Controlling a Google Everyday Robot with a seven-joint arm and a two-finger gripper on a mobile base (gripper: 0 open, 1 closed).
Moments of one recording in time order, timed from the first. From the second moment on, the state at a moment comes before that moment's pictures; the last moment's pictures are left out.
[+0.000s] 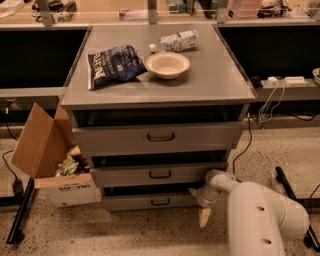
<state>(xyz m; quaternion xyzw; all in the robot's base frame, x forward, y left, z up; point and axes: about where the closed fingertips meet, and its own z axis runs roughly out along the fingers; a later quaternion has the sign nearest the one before) 0.601 -0.207 0.167 -0.77 0.62 0.13 0.12</state>
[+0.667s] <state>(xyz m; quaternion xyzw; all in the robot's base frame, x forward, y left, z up) 0.571 -0.207 0.181 -0.77 0.61 0.13 0.12</state>
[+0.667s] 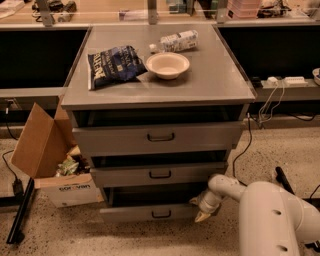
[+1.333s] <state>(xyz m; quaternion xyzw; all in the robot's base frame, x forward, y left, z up) 0.533 -0.210 0.183 -0.77 0.61 0.15 0.11</state>
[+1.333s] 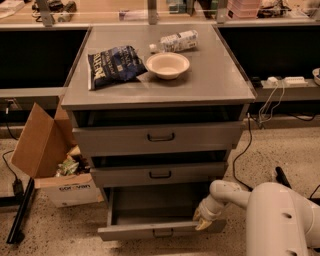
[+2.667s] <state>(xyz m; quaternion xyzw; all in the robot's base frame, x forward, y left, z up) 0.528 -0.212 0.182 -0.77 0.61 0.15 0.11</state>
